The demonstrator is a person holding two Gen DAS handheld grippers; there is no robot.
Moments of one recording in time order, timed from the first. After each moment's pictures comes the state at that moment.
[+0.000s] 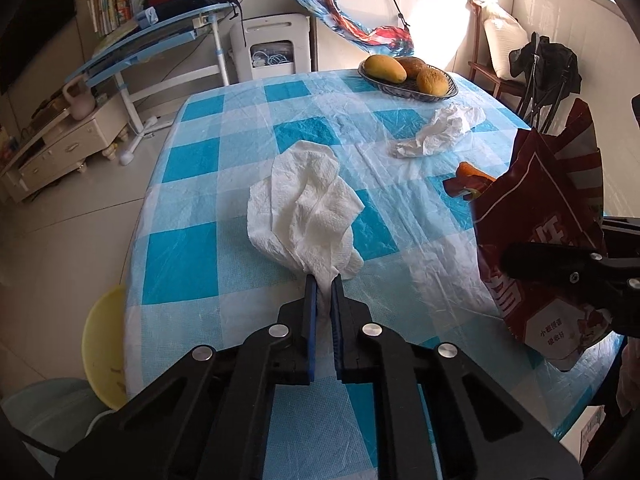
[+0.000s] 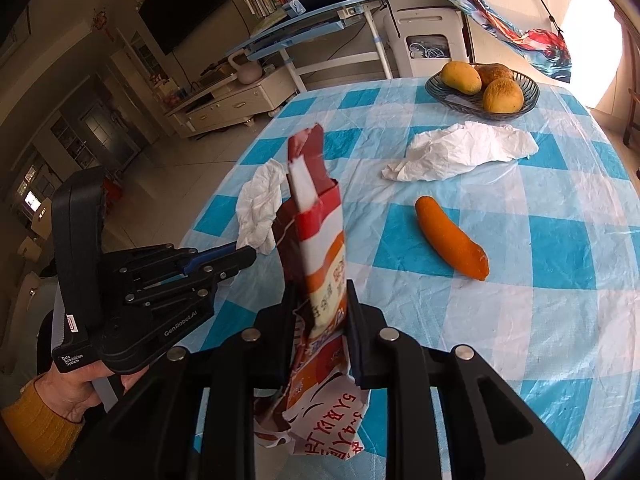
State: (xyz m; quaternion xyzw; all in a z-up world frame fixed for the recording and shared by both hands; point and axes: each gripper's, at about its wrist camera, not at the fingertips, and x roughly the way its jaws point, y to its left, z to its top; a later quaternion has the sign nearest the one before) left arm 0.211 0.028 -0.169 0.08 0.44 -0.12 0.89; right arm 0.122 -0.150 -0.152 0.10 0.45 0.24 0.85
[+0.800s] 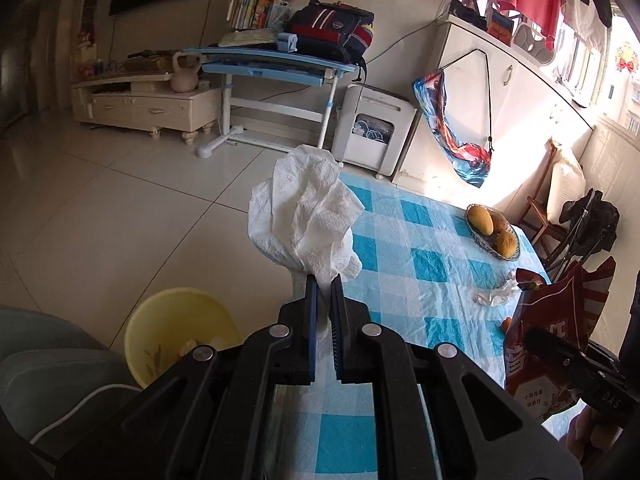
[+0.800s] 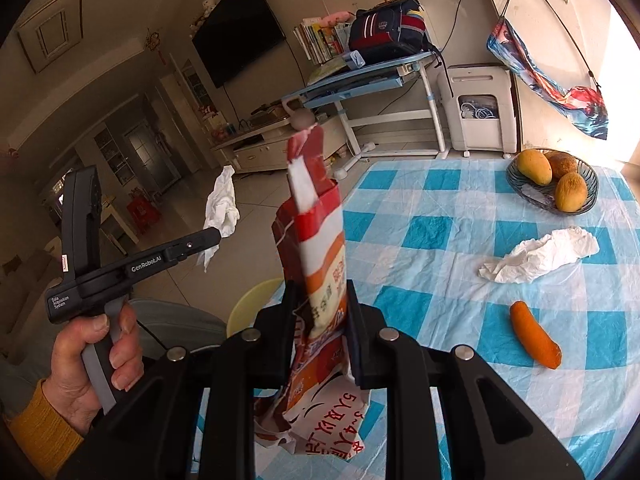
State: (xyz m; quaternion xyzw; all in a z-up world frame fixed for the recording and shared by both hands) left arm 0.205 0.187 -0.078 -0.12 0.35 0.01 0.93; right arm 0.130 -0.085 -0.093 0.12 0.34 0.31 0.88
